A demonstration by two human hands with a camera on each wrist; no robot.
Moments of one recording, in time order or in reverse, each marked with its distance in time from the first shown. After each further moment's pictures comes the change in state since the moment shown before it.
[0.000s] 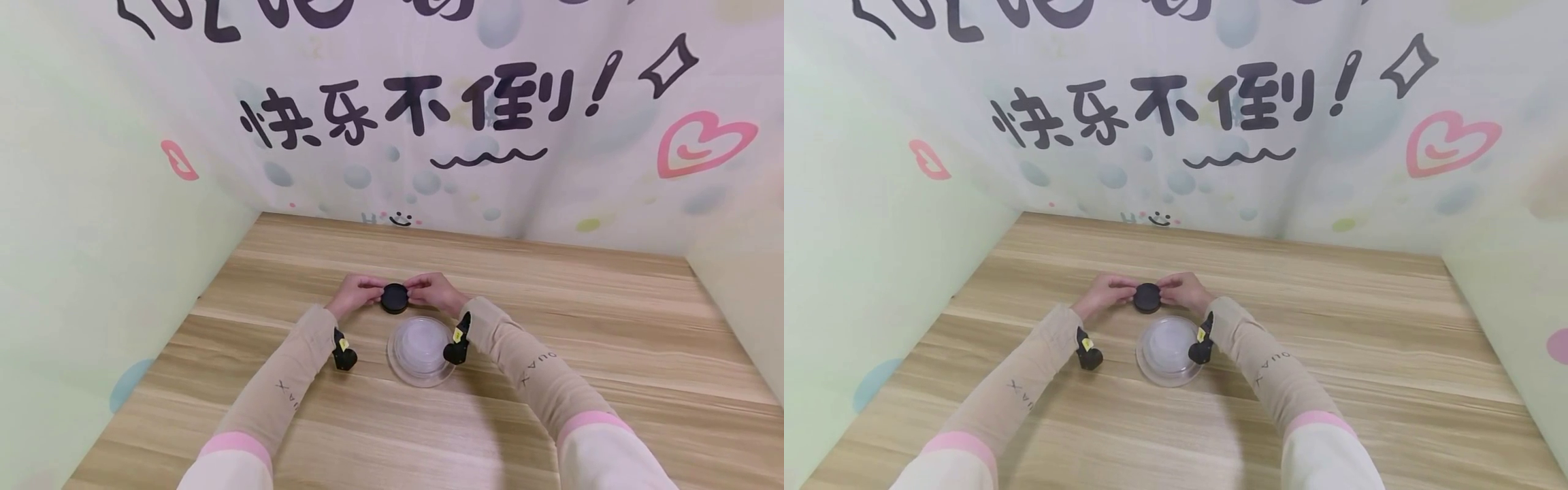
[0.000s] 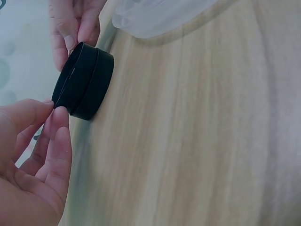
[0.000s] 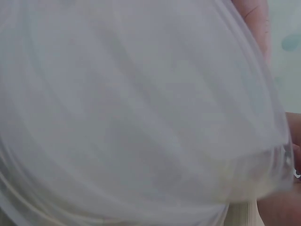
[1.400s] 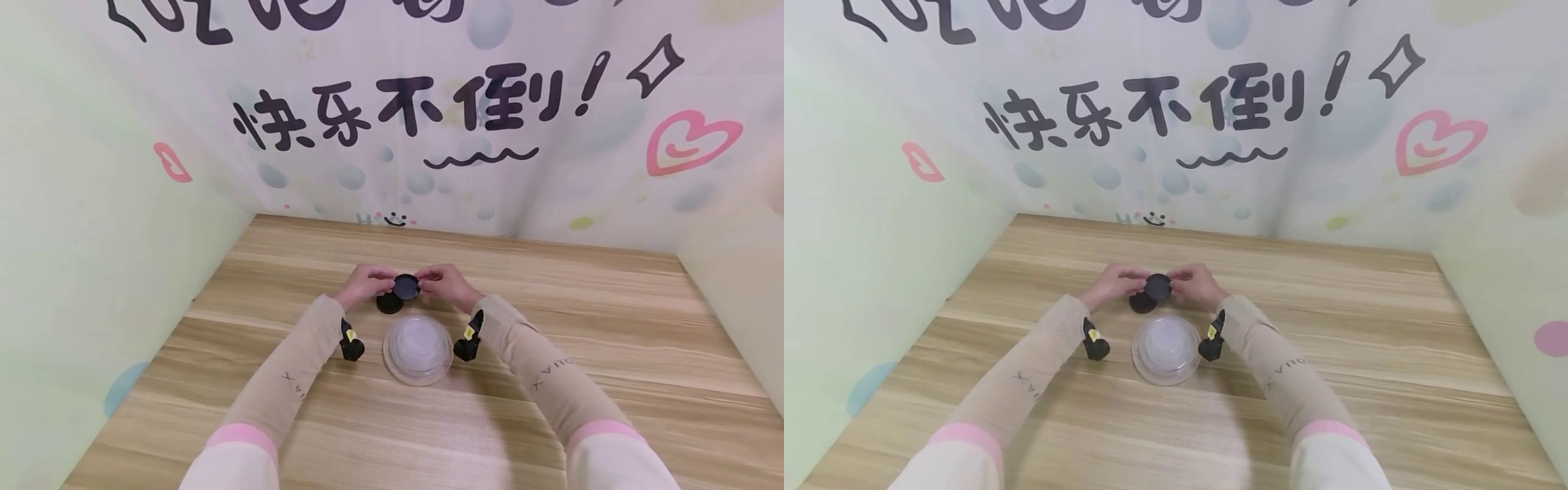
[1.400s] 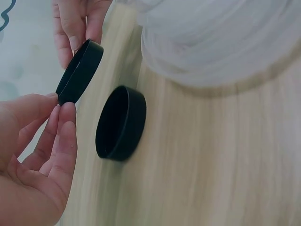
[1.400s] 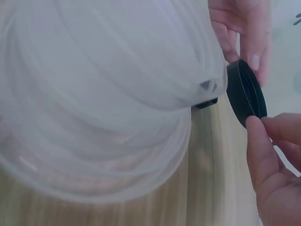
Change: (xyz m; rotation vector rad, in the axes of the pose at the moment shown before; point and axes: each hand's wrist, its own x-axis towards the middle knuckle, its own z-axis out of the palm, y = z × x) left_hand 0.011 0.022 0.018 0.072 -0.086 0.074; right_hand -0.021 -0.012 -0.027 -0.171 0.074 -0.148
